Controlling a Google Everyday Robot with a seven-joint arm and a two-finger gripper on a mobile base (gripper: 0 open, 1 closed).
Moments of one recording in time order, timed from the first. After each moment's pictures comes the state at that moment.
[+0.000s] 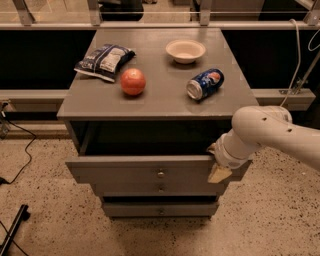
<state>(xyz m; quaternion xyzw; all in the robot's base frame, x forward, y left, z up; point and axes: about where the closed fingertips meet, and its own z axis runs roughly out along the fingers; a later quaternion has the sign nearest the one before) 0.537 -0.180 0.634 -0.69 0.71 0.01 0.15</state>
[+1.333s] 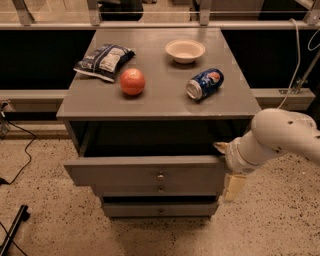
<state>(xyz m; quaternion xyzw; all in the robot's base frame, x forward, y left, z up) 0.512 -0.192 0.654 -0.70 0.68 0.03 0.19</state>
